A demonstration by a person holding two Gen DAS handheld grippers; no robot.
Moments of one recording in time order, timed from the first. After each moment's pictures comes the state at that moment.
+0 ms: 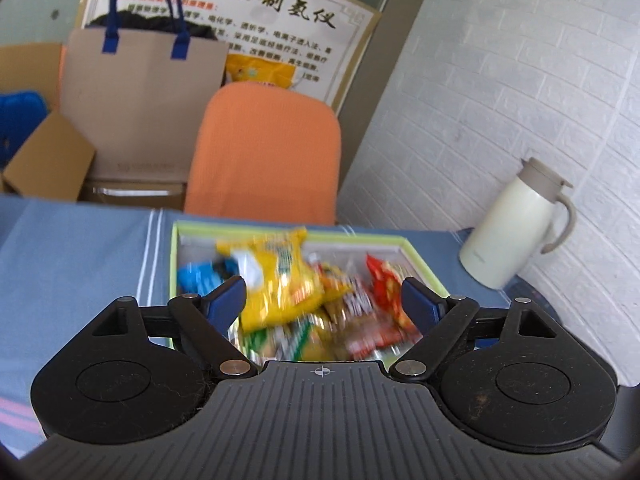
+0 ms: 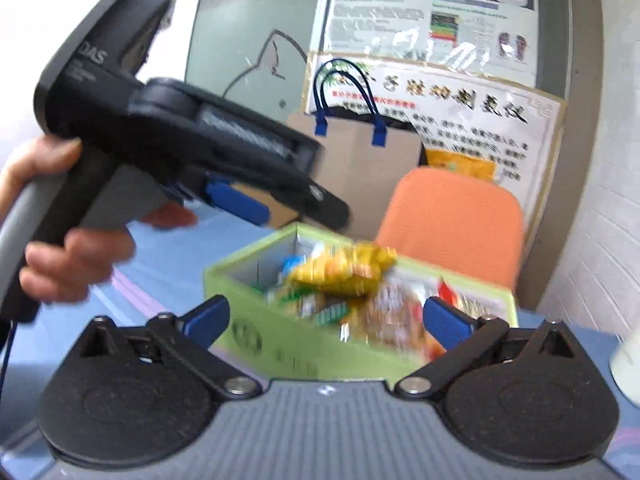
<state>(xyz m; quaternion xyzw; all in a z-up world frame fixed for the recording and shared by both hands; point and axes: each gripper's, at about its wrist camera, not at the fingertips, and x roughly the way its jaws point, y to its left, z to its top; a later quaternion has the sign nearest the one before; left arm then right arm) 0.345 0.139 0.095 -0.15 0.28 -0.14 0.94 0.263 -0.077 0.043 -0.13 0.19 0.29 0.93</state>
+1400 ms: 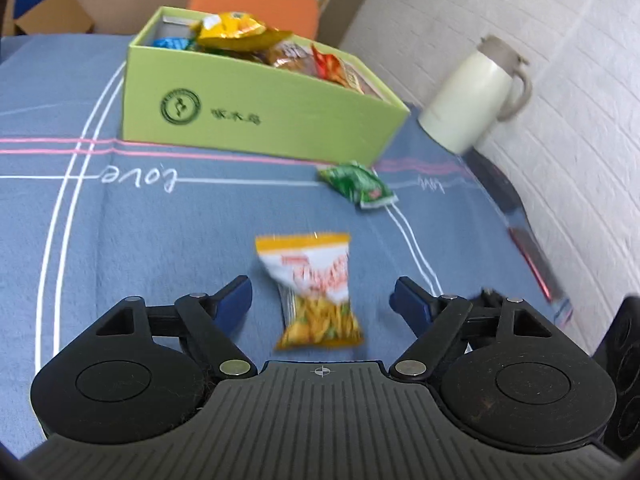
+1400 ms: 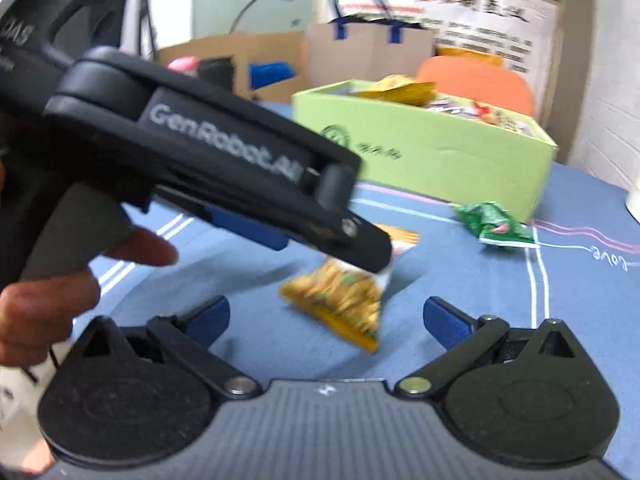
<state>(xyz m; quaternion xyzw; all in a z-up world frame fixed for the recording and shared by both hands) 0.213 0.074 0.008 -0.17 0.40 -0.16 0.89 0.153 -0.090 -0.029 -0.09 0.30 0.29 0.91</state>
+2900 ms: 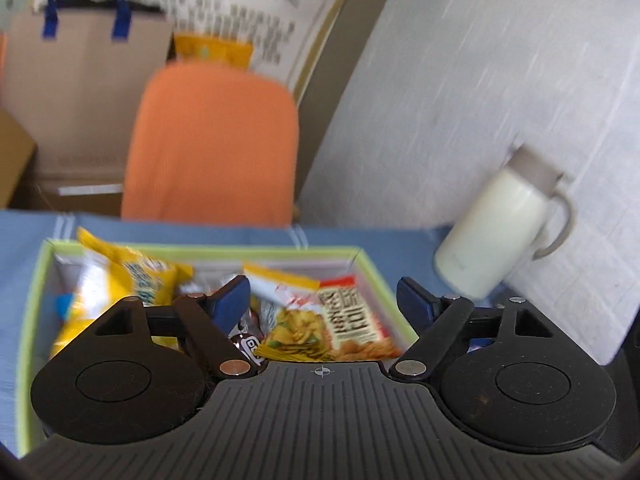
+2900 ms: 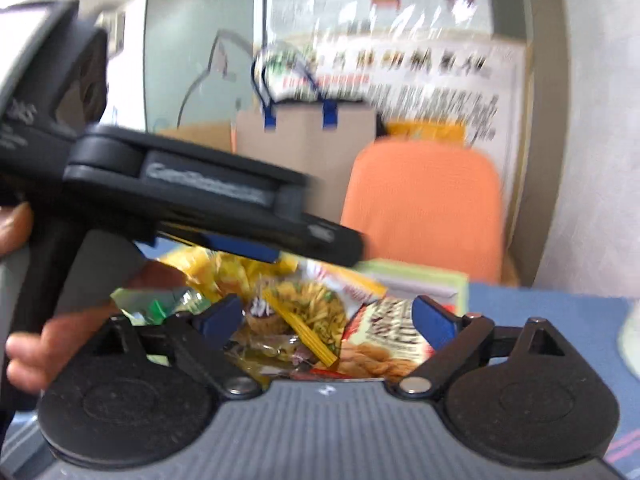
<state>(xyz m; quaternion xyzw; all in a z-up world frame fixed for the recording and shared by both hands) 0.417 0.067 0.087 -0.14 0.28 -0.18 0.93 0.342 -0.149 0.048 -0.05 0.18 0.28 0.94</state>
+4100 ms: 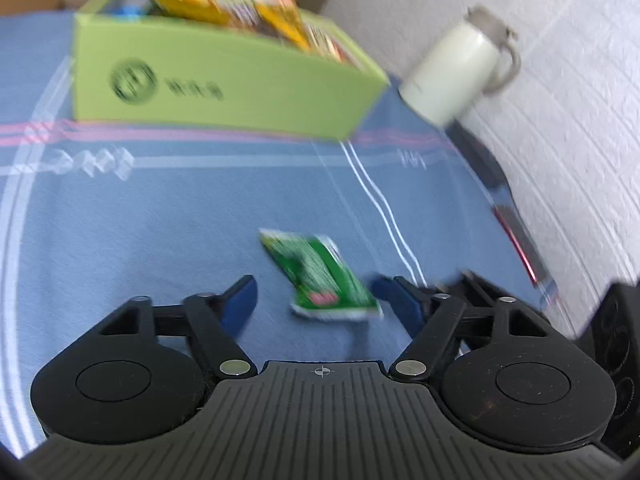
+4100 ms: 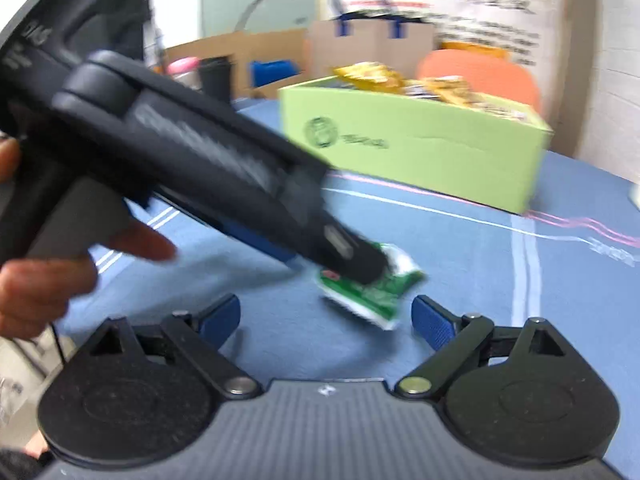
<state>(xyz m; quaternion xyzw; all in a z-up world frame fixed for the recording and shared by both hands) 0.229 0.060 0.001 -0.17 0.42 -0.20 0.87 0.150 -0.137 -0.038 -0.08 0.30 0.30 0.90</state>
